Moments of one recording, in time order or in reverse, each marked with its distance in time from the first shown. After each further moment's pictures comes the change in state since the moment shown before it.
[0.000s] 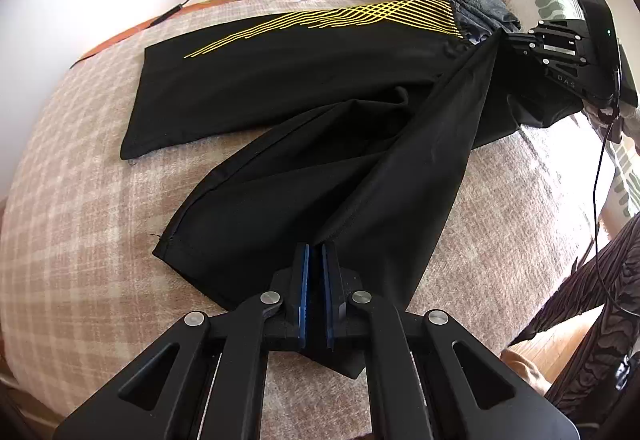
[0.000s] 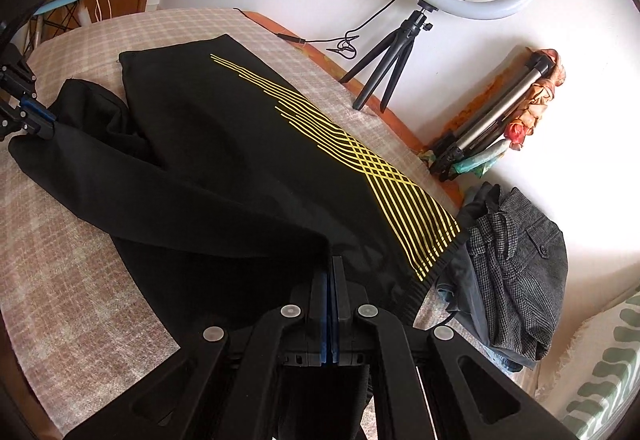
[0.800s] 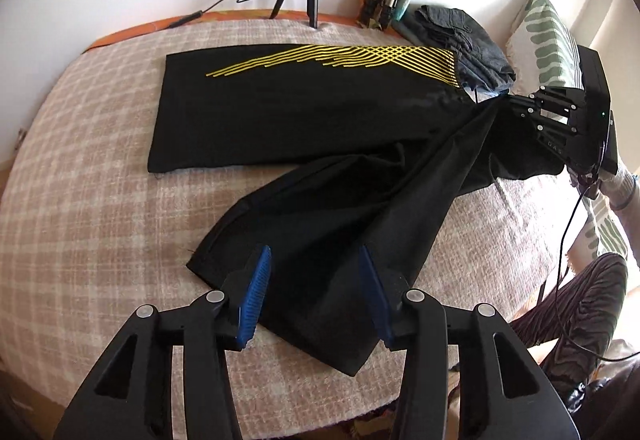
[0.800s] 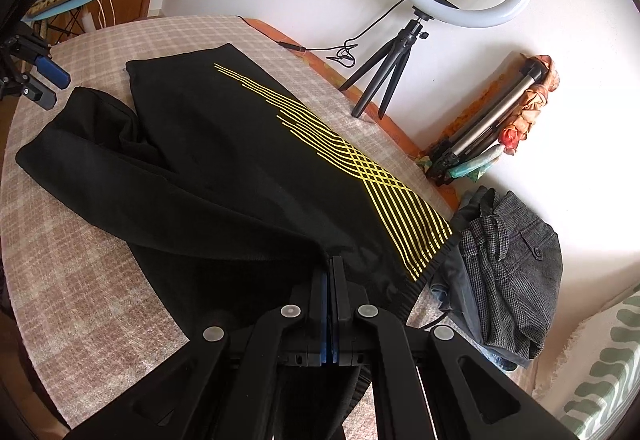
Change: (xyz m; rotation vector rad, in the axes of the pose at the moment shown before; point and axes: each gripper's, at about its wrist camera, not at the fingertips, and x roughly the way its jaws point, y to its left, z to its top) left arm -0.027 0.025 0.011 -0.116 -0.014 -0.087; right arm -0.015 -0.002 0.000 0.002 -0.013 0.008
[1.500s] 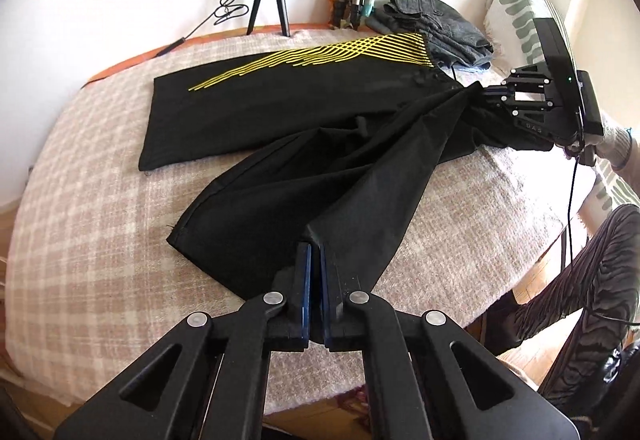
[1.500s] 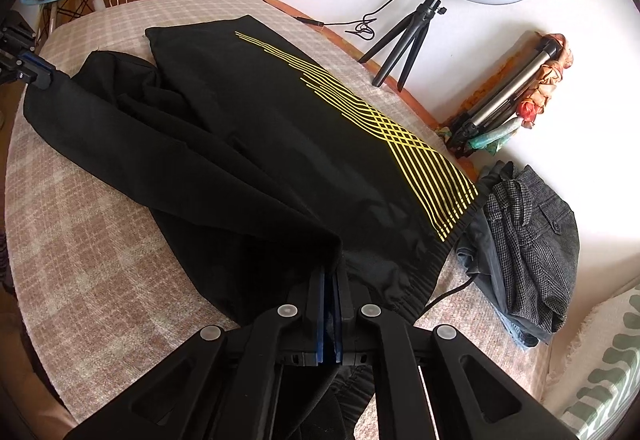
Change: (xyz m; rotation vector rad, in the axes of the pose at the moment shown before) left arm -0.020 -0.040 -0.031 0.127 -0.103 0.073; right arm 0.006 0.015 -0.033 -0.013 0.052 0.042
